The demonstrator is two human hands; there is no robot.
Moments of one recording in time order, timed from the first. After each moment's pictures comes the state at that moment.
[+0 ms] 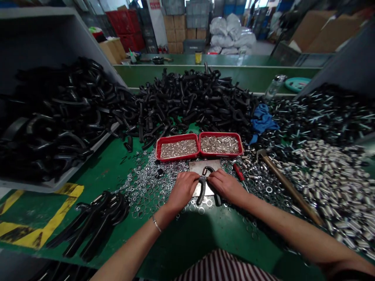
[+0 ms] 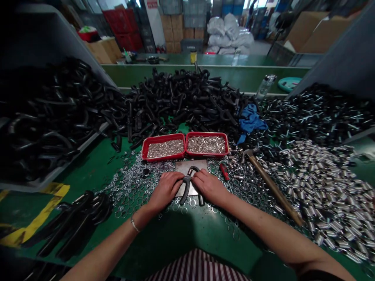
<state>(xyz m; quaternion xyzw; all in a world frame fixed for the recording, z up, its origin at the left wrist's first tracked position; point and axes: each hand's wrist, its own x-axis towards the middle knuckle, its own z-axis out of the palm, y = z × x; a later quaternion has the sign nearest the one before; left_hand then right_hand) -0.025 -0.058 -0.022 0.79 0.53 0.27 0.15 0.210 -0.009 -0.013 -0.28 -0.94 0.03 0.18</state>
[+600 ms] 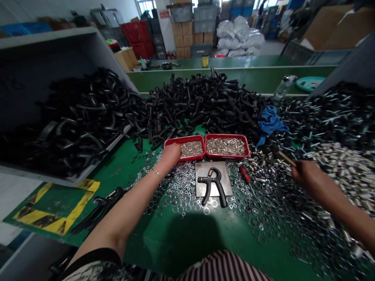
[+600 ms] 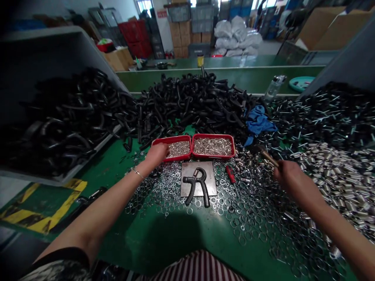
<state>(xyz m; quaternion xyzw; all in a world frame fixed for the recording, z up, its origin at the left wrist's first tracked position) -0.094 0.072 0.022 0.72 0.69 -0.01 0.00 0.414 0.018 0.029 -0.65 -0.75 0.01 0.08</state>
